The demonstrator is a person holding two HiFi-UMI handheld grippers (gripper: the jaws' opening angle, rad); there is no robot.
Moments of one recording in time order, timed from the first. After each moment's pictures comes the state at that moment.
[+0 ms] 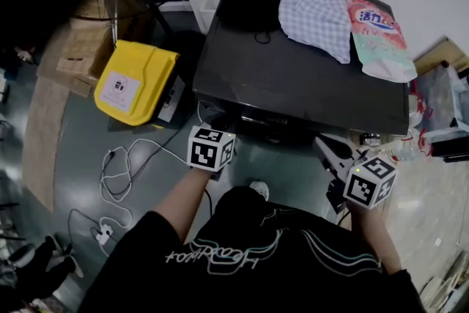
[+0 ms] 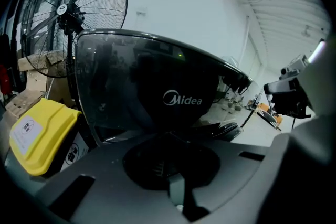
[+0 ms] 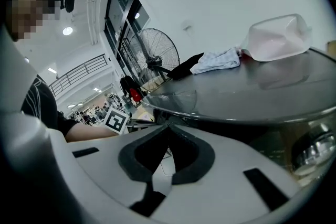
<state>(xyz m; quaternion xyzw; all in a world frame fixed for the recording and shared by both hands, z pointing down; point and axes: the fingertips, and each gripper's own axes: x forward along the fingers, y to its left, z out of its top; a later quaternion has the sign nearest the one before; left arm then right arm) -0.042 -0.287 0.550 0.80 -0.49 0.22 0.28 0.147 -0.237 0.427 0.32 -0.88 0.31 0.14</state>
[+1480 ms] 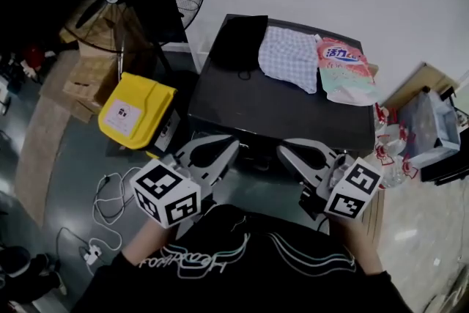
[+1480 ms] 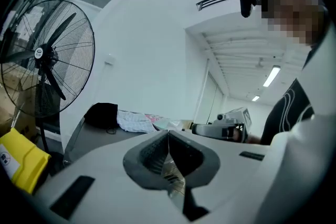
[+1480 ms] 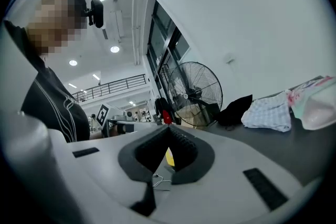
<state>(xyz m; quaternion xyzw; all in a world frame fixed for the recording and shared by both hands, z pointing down) 0.026 -0.196 0.262 0.91 -0.38 0.02 0.18 0.105 -0.192 0.252 0.18 -0.97 0.18 -0.01</state>
